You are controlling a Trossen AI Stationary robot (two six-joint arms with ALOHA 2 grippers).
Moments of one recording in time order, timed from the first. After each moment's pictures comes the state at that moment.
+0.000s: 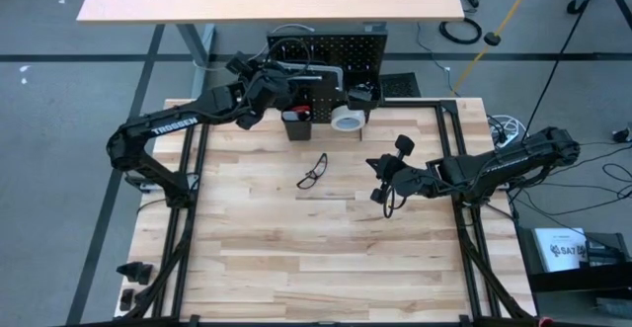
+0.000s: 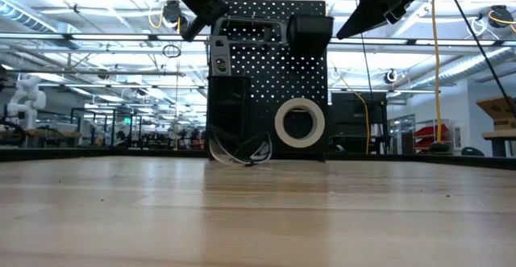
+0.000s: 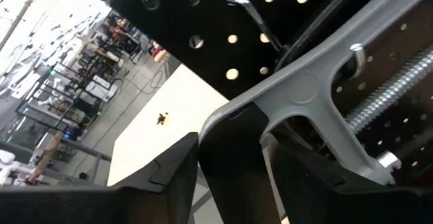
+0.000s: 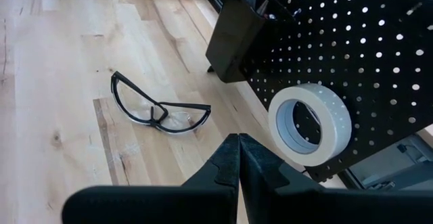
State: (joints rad) left arm 0.34 1.50 1.53 -0.65 -1.03 0.23; right arm 0.23 1.16 0.87 -0.37 0.75 0.20
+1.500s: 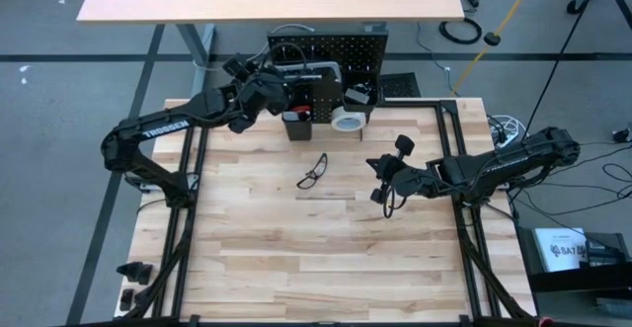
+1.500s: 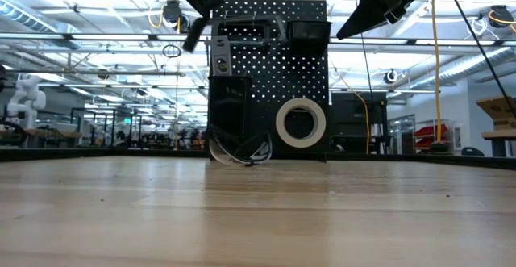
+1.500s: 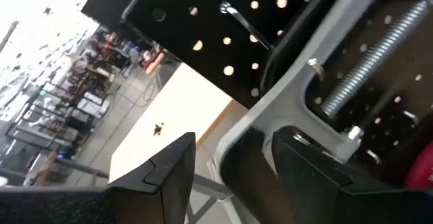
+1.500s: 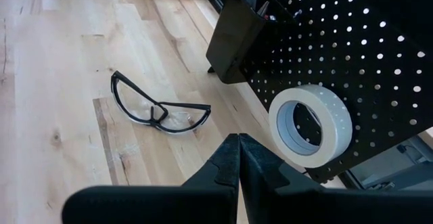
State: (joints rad) left arm 0.31 1.45 1.53 -0.70 -1.00 0.28; right arm 0.23 1.16 0.87 -0.37 0.75 0.20
